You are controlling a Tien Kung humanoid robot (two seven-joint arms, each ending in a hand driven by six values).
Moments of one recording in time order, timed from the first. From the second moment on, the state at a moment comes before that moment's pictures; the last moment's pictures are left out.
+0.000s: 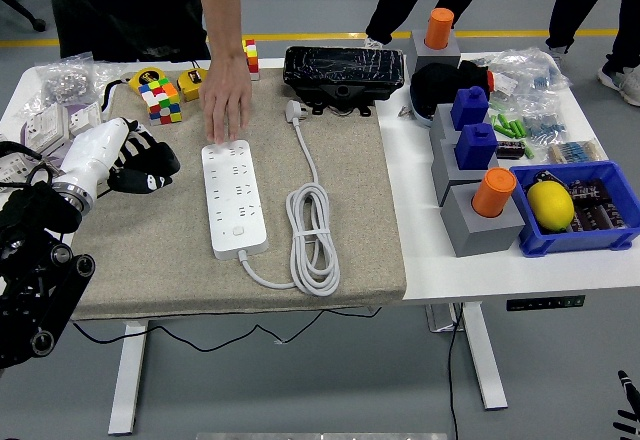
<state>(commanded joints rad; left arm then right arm) -0.32 0.21 -1.37 -1.16 2.21 0.01 0.15 0.23 -0.11 1.69 0.18 -1.36 -0.16 -0.14</state>
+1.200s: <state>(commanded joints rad) -0.30 0.22 -1.38 -1.09 2.09 -0.10 0.11 0.22 -0.11 1.68 0.18 -1.35 -0.16 -0.14</state>
